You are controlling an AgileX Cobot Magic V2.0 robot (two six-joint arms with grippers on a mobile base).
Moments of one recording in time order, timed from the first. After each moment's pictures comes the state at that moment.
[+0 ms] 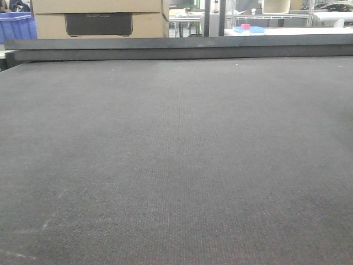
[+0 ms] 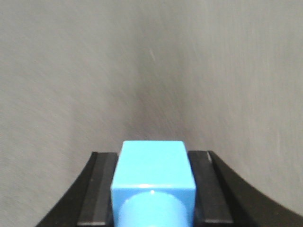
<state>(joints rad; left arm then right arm) 0.03 1.22 -0.91 0.02 0.57 0.00 -0.09 1.28 -0.95 0.17 0.71 -0.24</state>
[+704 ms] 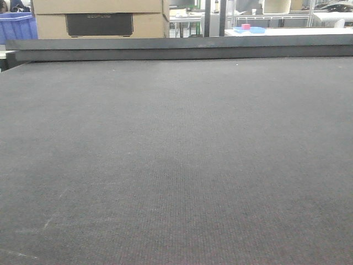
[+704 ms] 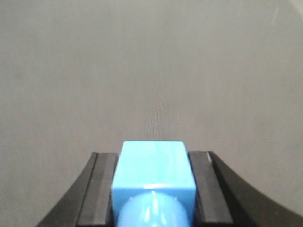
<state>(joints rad) 0.03 0.49 -0.44 -0.06 0.17 0.01 -0.03 0.48 -0.53 0.26 0.51 -0.29</state>
